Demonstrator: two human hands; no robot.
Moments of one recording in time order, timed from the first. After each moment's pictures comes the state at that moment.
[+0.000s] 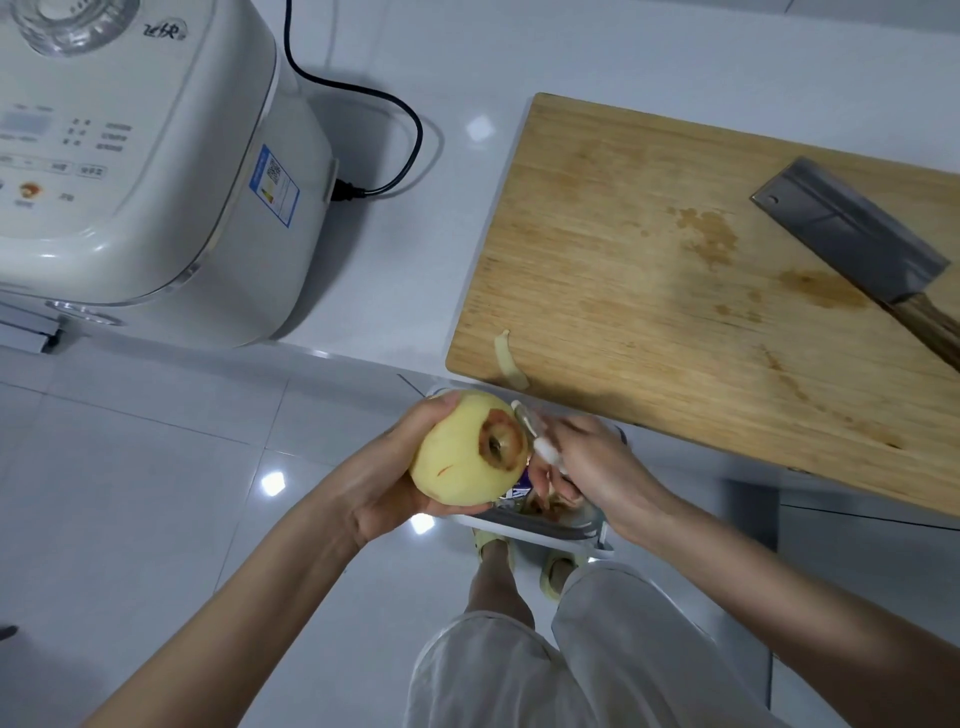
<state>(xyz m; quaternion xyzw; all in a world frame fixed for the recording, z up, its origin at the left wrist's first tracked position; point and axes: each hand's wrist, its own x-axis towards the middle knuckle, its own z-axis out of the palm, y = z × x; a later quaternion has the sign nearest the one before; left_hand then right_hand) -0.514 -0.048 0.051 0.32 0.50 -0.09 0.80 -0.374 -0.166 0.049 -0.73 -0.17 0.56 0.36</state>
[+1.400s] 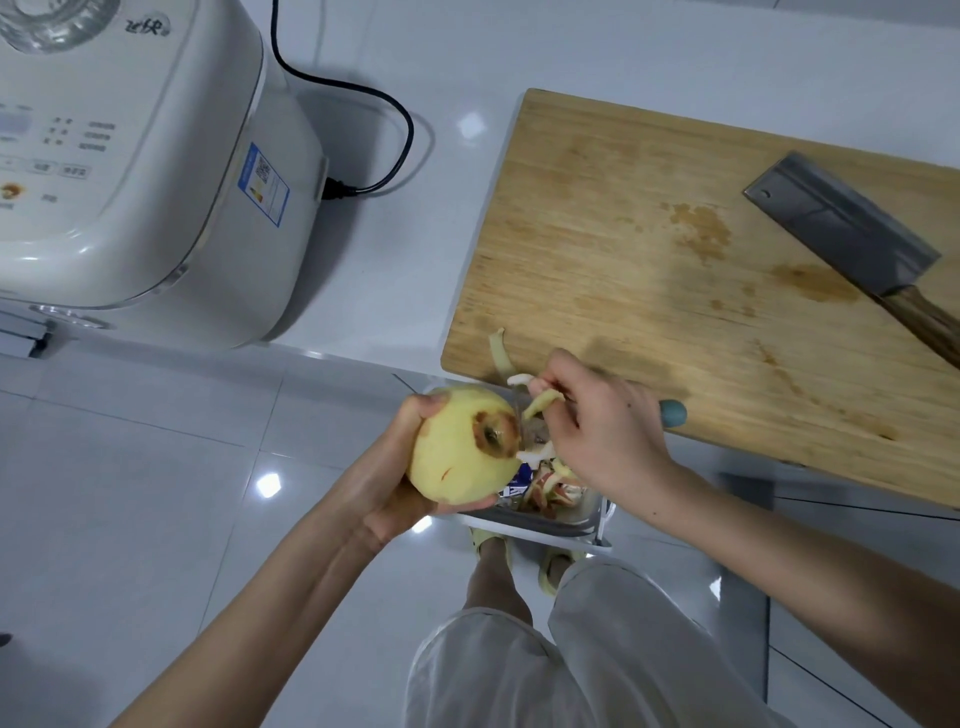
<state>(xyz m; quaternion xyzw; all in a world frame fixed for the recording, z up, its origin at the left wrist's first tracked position) -0.513 -0.053 0.038 0.25 0.48 -0.04 0.84 -0.357 -0.162 0.046 -0.83 -0.48 0.17 0.23</state>
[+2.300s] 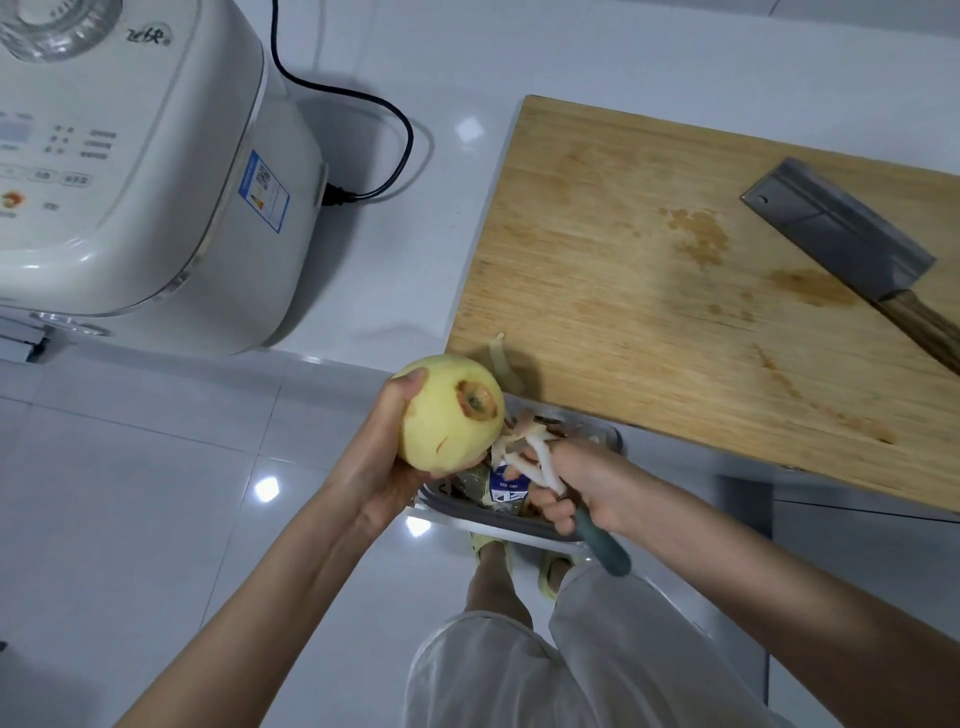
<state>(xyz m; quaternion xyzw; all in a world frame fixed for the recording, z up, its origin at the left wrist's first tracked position) -0.507 -0.040 0.029 0.28 0.51 0.08 0.81 -0.368 -0.163 0.005 -0.64 0.05 0.72 0.26</state>
